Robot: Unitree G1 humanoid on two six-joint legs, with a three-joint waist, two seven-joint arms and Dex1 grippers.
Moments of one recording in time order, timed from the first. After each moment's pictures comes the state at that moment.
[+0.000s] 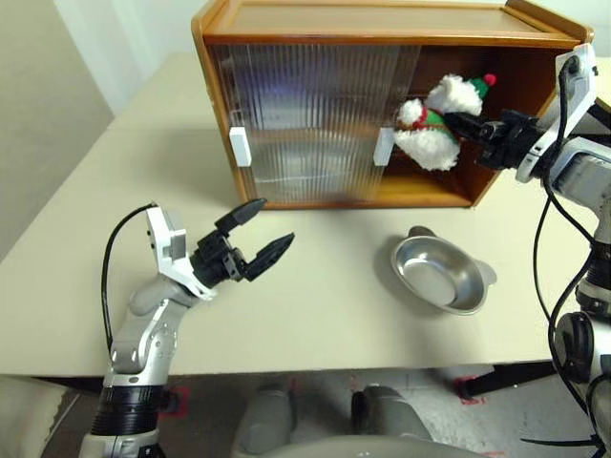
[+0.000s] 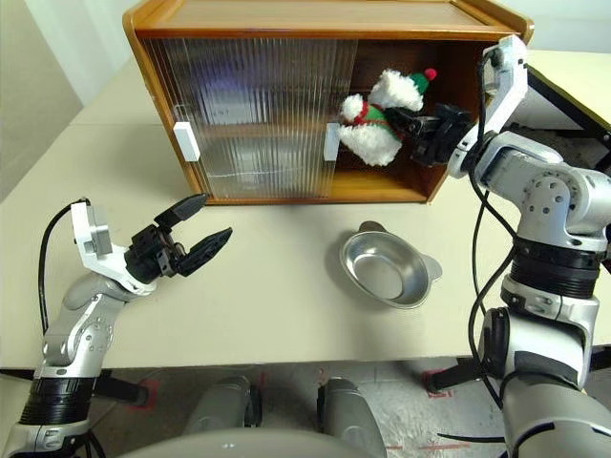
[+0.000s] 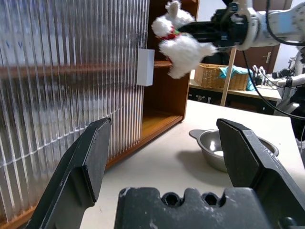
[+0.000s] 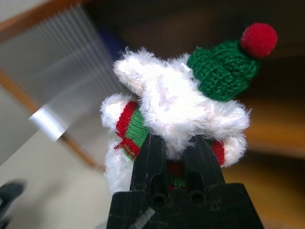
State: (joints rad) left arm -0.05 0.38 0.10 -0.15 -0.59 0.05 -0.94; right arm -0.73 -0.57 -0.33 0.03 0.65 0.94 0.49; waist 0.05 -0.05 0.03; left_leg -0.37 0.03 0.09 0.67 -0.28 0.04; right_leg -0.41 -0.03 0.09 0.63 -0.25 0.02
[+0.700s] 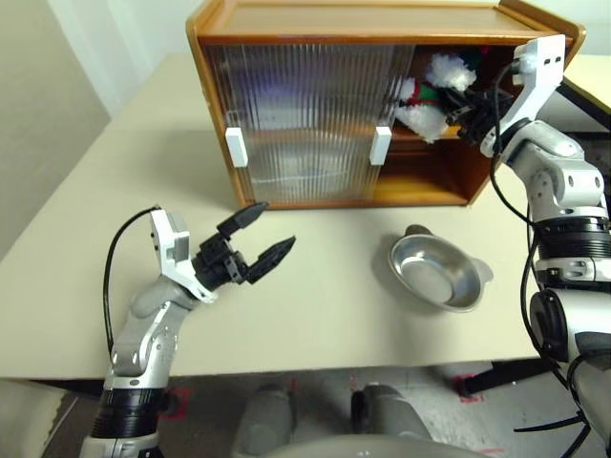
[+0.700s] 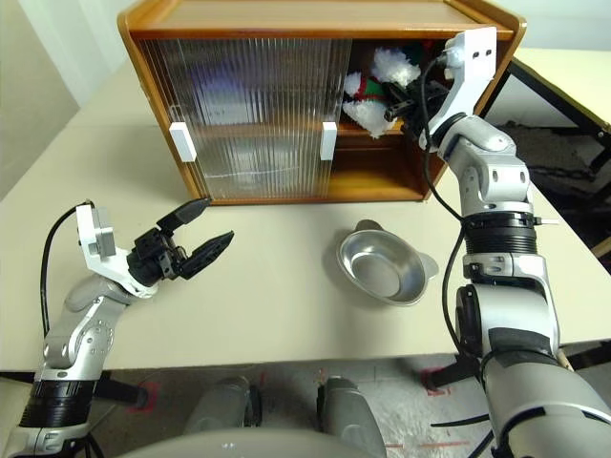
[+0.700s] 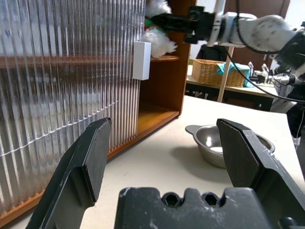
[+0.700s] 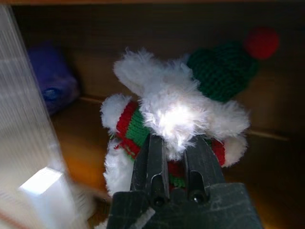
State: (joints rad) left arm -0.04 0.38 0.09 -0.15 -0.59 0.05 -0.95; right arm -0.88 -0.49 -0.14 0.51 0.26 0.23 0.53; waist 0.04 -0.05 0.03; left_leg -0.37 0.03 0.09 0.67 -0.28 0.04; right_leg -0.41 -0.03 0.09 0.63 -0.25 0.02
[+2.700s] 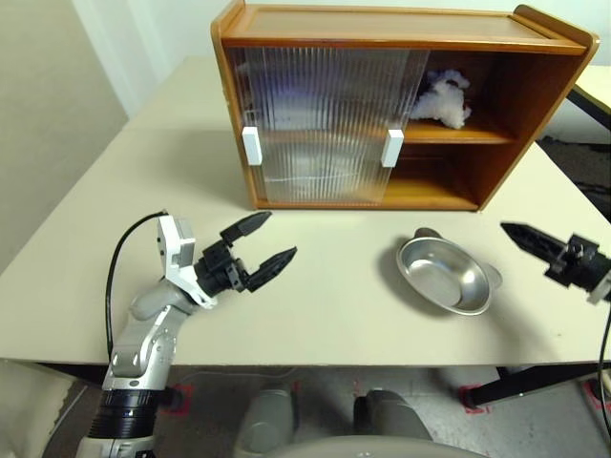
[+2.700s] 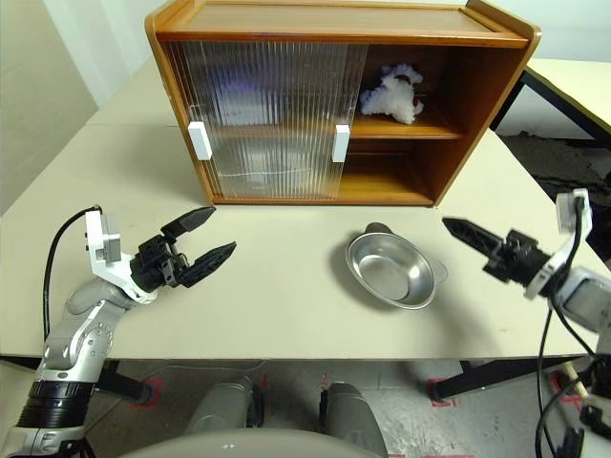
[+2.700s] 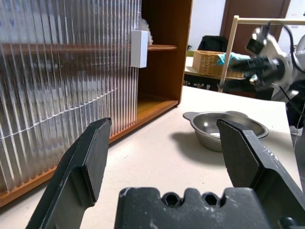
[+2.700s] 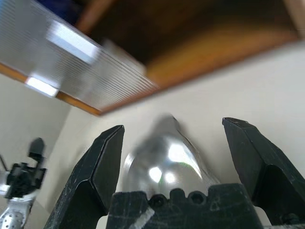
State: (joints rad) left arm -0.03 0.40 0.07 -0.11 -0.57 0.03 -0.99; right arm -0.08 -0.71 -0.59 0.21 0.84 1.00 0.86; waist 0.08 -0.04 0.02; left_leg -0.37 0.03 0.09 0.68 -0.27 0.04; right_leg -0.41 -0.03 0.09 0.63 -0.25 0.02
